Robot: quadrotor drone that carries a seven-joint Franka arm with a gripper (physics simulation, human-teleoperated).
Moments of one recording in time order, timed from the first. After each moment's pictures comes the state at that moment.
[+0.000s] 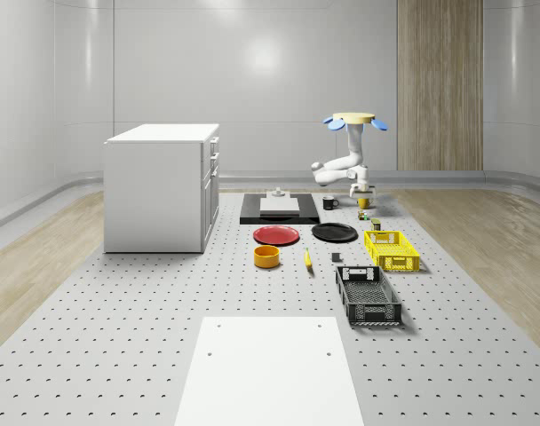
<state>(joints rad) -1.09 -1.20 1.30 -2.89 -1.92 1.28 1.62</state>
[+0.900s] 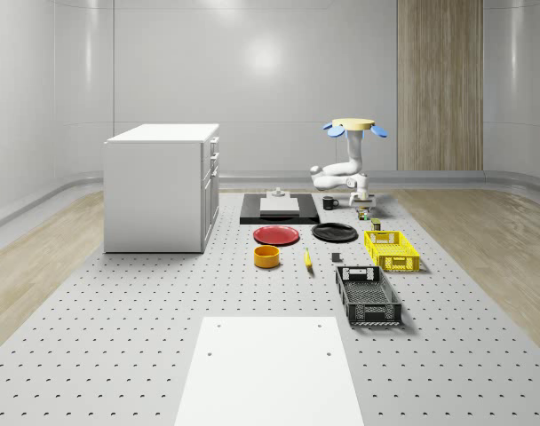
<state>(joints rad) -1.10 -1.29 1.26 -2.87 -1.94 1.38 1.63</state>
